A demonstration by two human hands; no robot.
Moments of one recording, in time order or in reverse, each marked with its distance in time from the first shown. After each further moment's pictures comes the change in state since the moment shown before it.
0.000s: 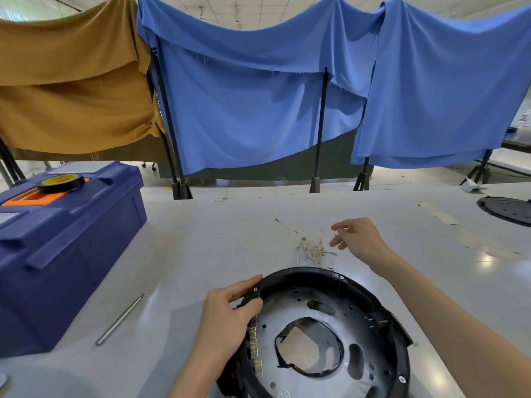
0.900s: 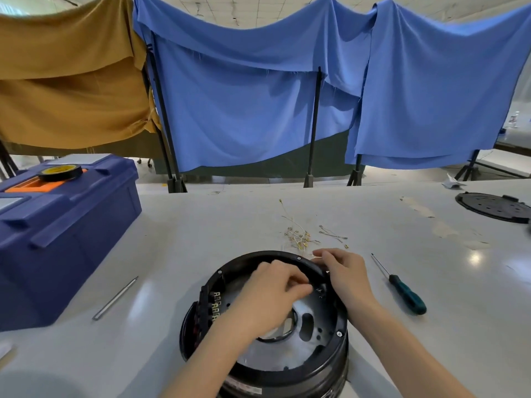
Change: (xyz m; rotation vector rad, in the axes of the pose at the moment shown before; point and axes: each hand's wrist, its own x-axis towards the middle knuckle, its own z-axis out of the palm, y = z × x) left_hand -0.015 0.051 0.054 0.567 -0.375 0.303; right_hand -0.105 0.010 0.022 0.478 0.113 0.093
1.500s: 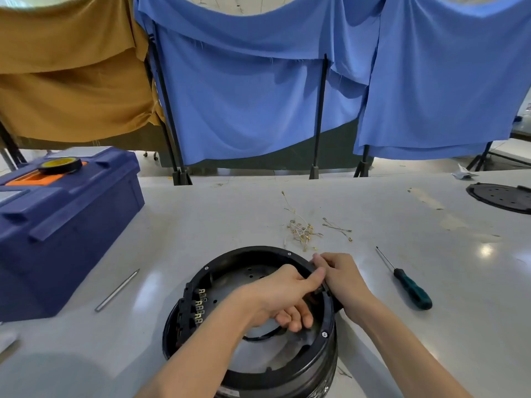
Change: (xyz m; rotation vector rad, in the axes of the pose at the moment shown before) left_hand 0.013 0.010 0.013 -0.499 -0.441 -0.383; right_hand 0.004 0.017 -0.003 -0.231 -0.206 -0.001
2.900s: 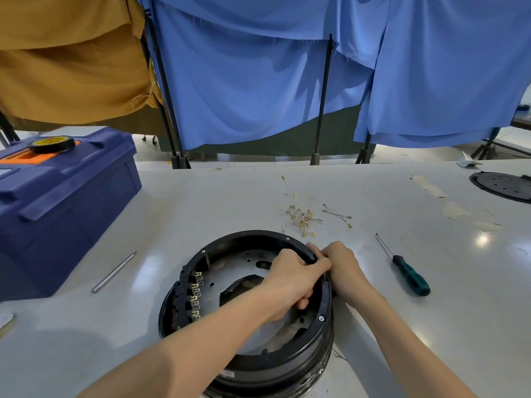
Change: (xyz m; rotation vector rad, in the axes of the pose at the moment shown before) left_hand 0.025 -0.011 0.029 -0.216 0.377 0.091; right_hand 0.007 0.006 -0.001 -0.374 -0.012 -0.024
